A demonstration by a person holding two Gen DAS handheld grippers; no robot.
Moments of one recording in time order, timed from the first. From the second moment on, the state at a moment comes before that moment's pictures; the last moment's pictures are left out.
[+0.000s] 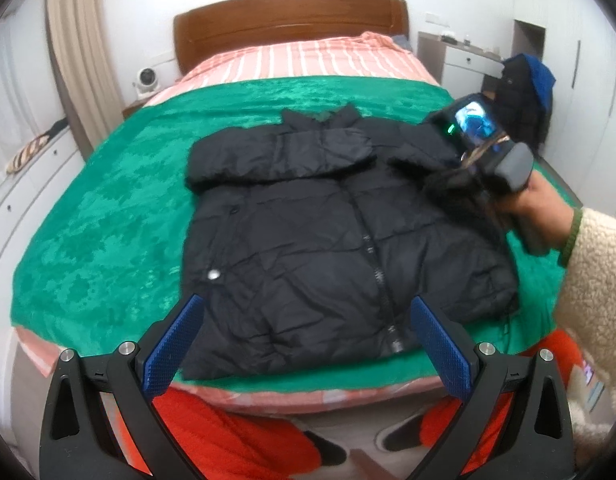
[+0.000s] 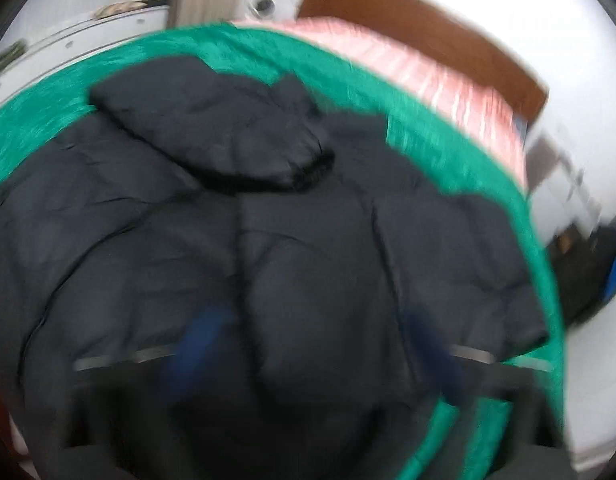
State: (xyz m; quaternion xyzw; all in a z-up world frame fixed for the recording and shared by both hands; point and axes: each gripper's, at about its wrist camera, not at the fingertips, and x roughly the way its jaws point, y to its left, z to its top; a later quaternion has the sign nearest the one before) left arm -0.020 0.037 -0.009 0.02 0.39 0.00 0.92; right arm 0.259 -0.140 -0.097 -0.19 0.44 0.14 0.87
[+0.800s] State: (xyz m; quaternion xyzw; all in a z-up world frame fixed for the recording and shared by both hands) left arm -0.007 0.038 -0.033 0.02 0.42 0.00 0.91; right arm 0.125 -0.569 0.021 0.02 0.44 -0.25 0.86
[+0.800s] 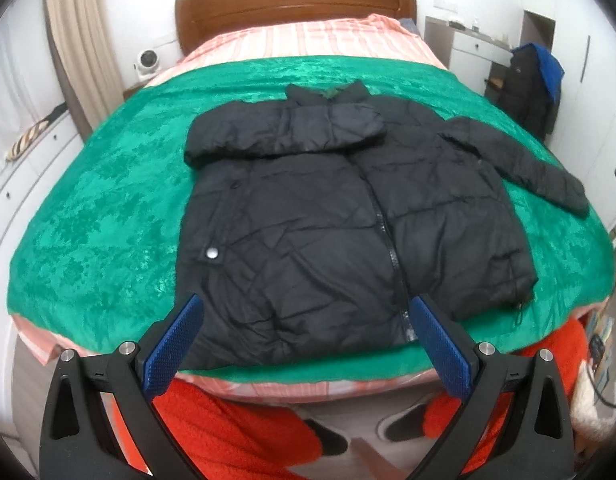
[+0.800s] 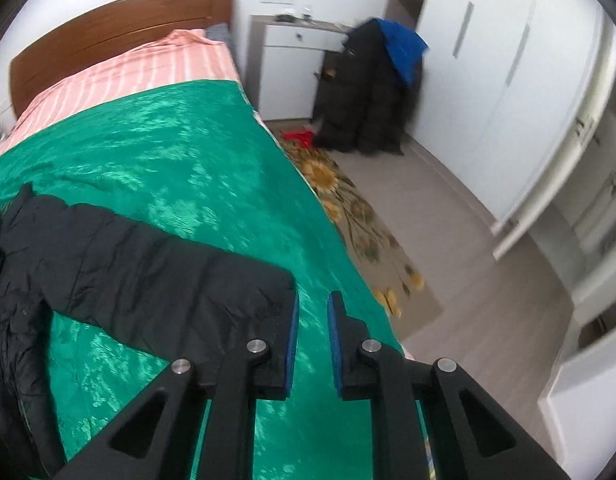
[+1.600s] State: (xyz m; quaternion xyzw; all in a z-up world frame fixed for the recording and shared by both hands) left arm 0.023 0.052 -0.013 0.06 0.41 0.03 0.91; right arm -0.003 -0.250 -0.096 0.02 0.39 0.02 0.92
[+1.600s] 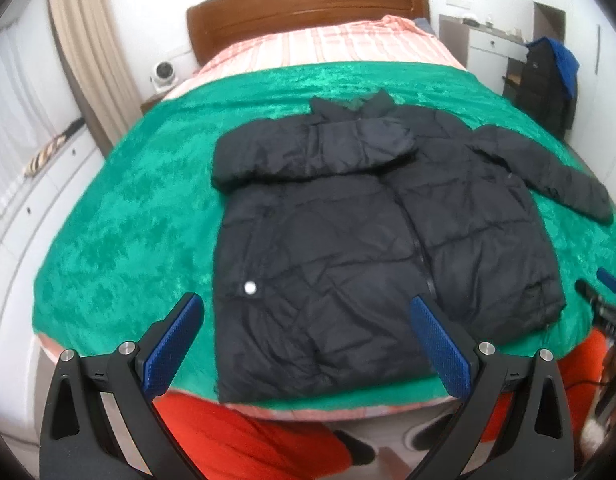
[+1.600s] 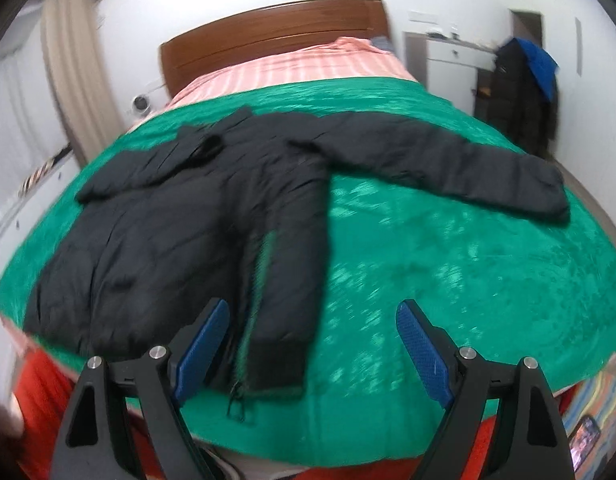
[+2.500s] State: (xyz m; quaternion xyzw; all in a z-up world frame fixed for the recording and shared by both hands) left arm 0.370 -0.066 -0.141 0.13 0.51 -0.04 0.85; right arm -0.047 -0.236 -0.093 -0.02 0.35 0.03 0.94
